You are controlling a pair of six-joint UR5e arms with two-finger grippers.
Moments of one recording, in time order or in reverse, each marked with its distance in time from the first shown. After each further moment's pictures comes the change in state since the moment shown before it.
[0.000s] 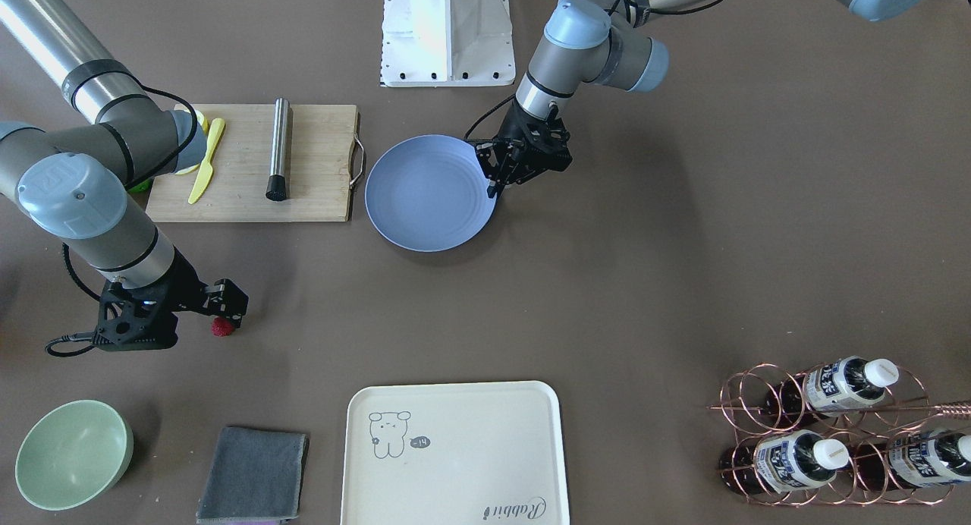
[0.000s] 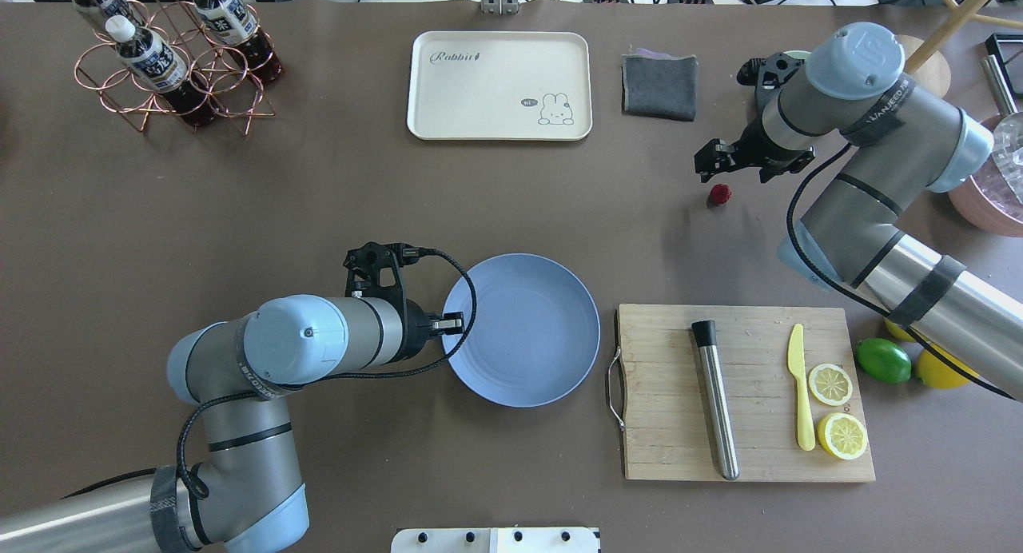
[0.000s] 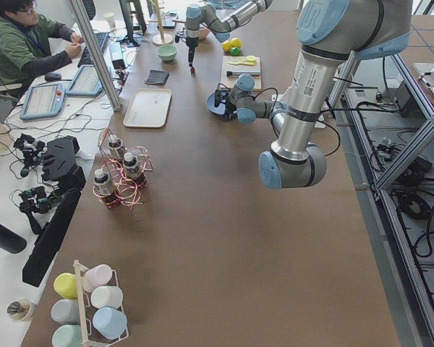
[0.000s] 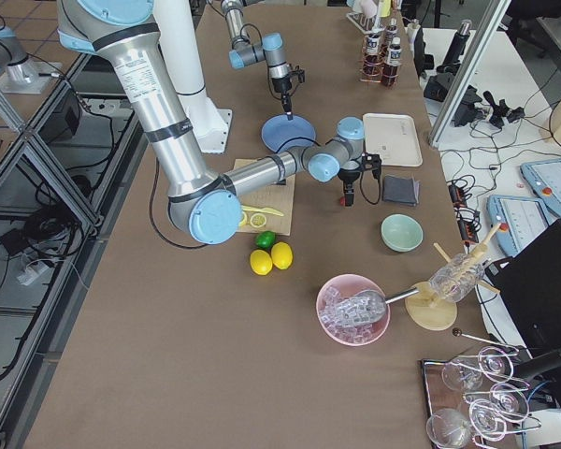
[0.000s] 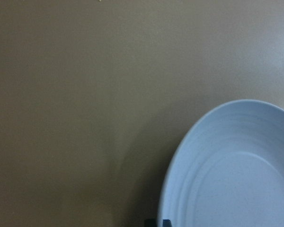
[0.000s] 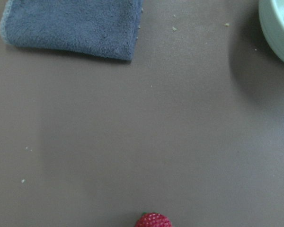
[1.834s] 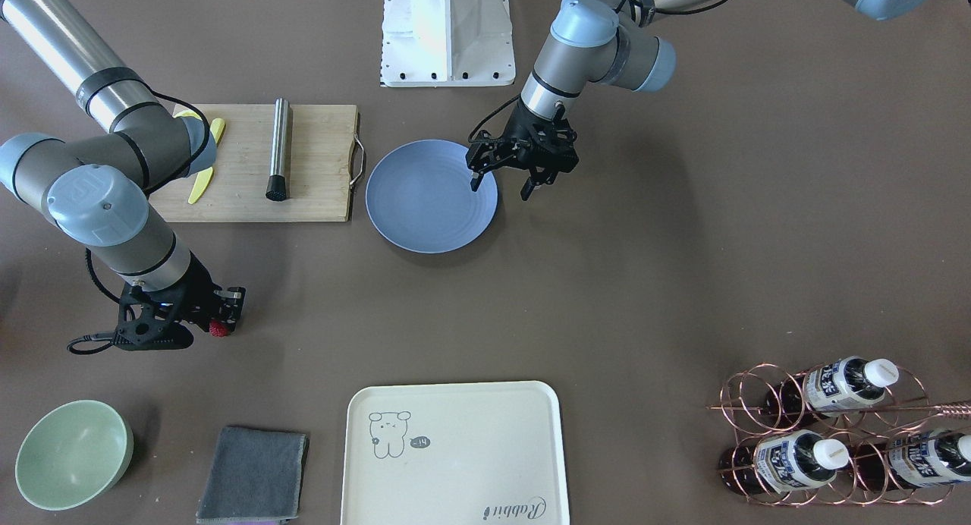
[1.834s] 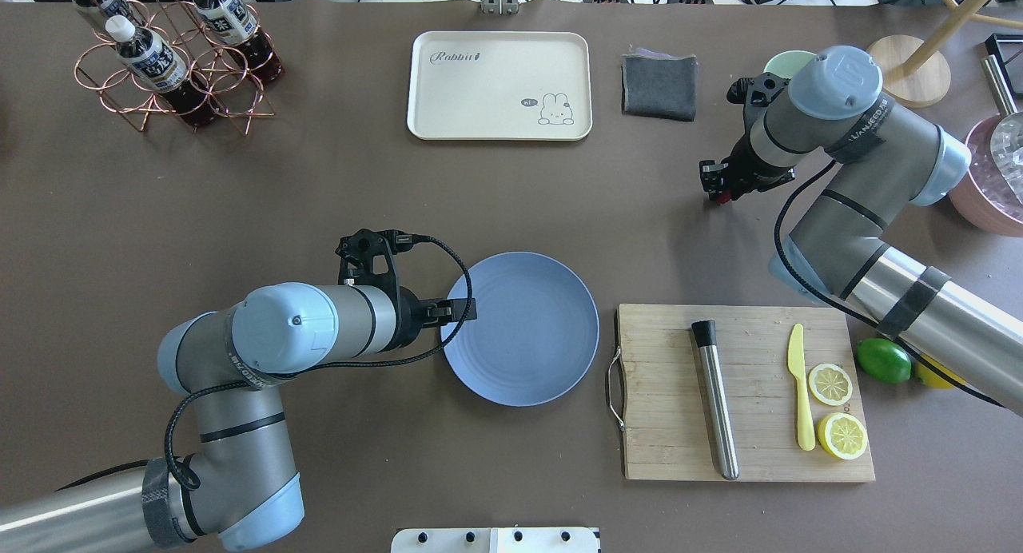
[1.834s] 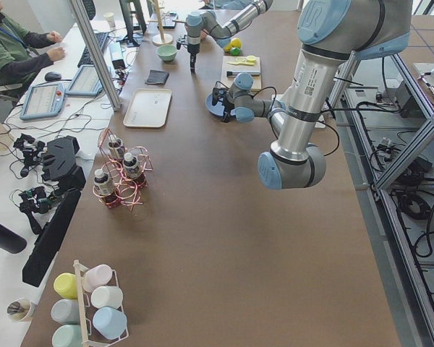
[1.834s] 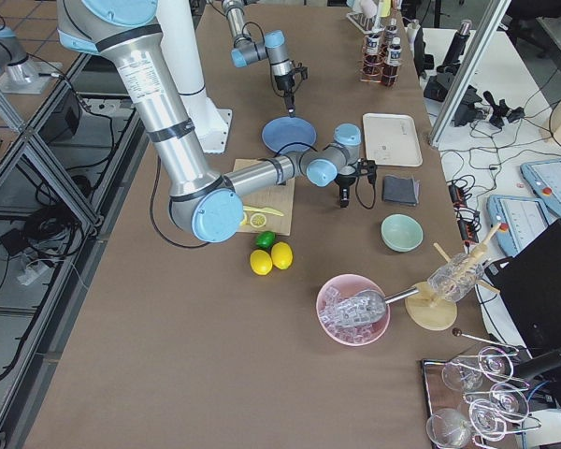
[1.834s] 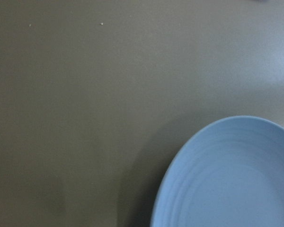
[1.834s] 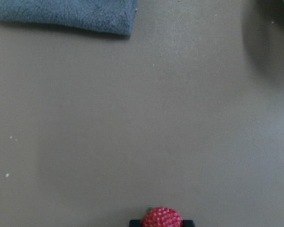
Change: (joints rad) left arm -0.027 0.006 -0.030 0.001 -0.004 0.009; right arm -0.024 0.004 -0.029 0.022 -0.008 0.025
